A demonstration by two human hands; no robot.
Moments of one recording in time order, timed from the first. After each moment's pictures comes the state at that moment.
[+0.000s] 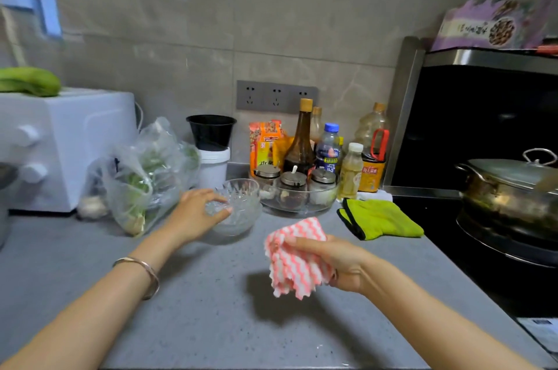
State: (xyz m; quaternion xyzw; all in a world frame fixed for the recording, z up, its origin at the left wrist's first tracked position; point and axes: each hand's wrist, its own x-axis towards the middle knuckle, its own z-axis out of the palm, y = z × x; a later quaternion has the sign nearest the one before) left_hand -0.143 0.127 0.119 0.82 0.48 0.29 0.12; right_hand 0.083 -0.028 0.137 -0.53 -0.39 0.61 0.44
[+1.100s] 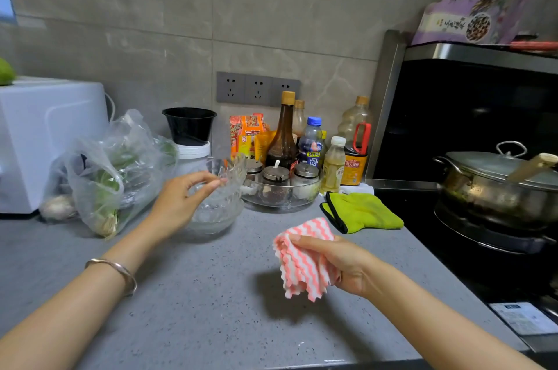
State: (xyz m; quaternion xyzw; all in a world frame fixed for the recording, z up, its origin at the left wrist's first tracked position) left_hand -0.124 0.117 0.136 0.80 0.32 0.46 0.20; right_hand 0.115 -0.038 0.127 -0.60 -0.34 0.55 0.47
